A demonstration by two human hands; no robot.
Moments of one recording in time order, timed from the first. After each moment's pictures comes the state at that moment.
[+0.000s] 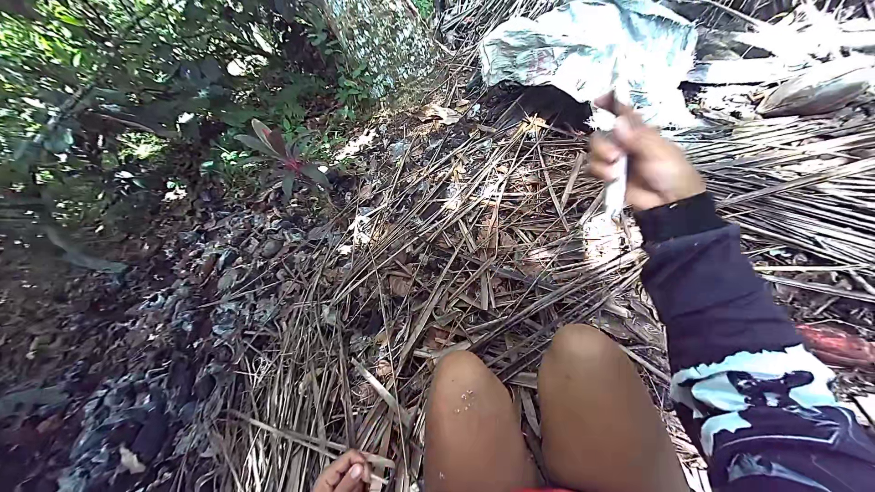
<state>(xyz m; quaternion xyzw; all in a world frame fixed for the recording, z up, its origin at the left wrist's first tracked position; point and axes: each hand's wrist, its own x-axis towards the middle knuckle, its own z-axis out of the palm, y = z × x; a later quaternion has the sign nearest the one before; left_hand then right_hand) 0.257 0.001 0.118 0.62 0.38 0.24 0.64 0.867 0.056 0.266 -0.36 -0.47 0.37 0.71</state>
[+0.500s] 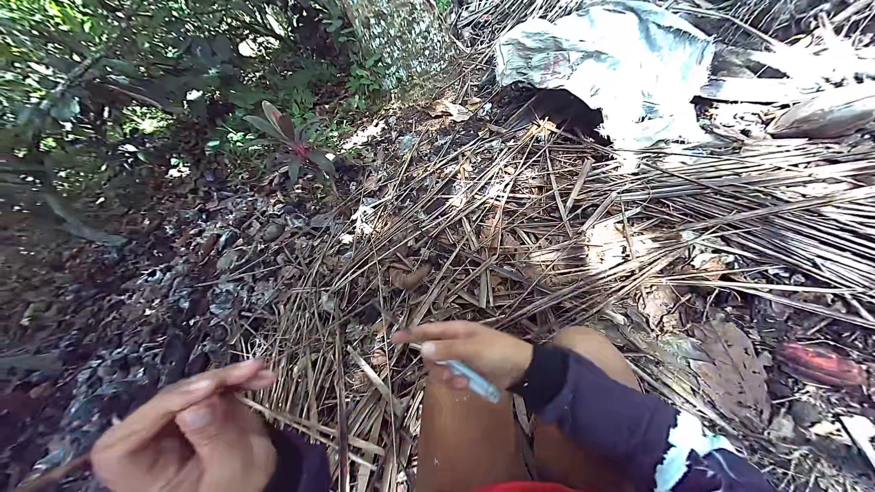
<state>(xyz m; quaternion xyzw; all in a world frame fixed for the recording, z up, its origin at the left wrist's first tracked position) 0.352 0.060 0.286 0.76 0.18 0.62 0.12 0.626 0.018 0.212 -0.19 -0.43 0.78 0.41</state>
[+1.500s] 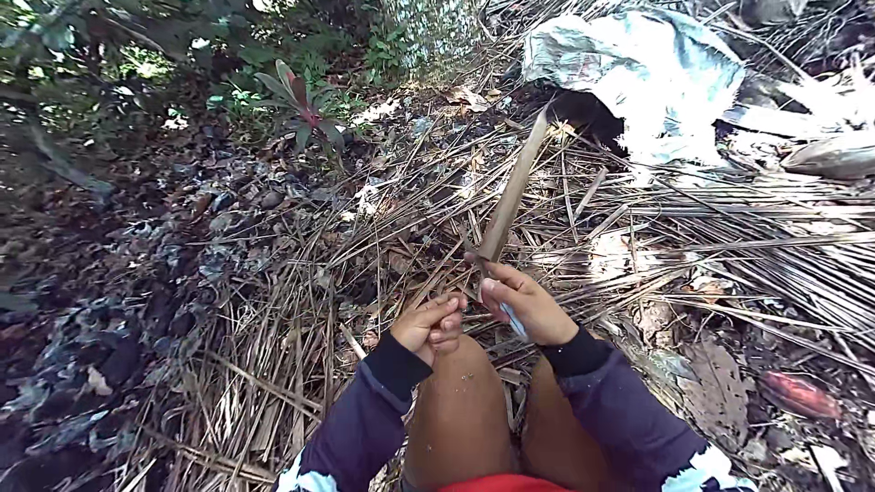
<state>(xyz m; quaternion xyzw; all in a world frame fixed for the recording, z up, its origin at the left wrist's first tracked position) 0.476 0.080 0.214 0.34 0.29 0.20 0.87 0.674 0.034 0.192 -0.39 -0.46 0.58 0.54</state>
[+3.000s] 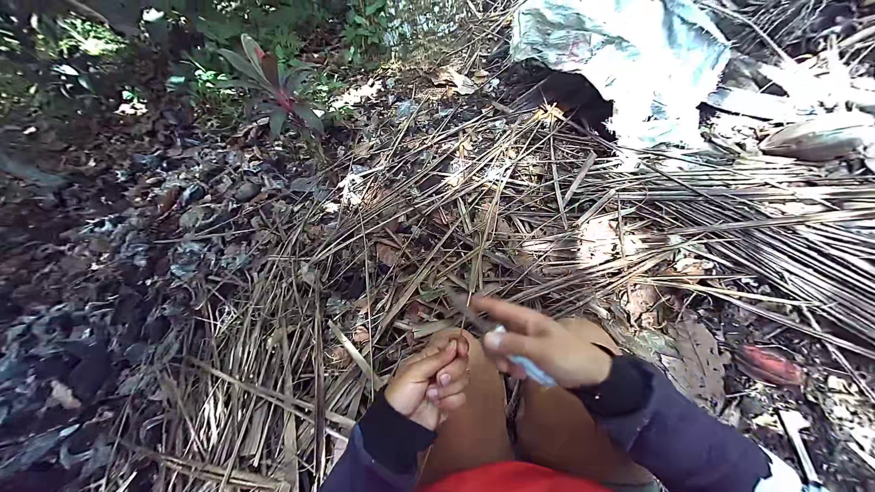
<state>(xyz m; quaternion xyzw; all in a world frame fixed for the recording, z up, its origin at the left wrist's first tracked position) 0.455 0.028 0.192 0.21 0.15 0.20 0.95 0.671 -0.018 0.219 -0.37 -0.48 0.68 0.42</state>
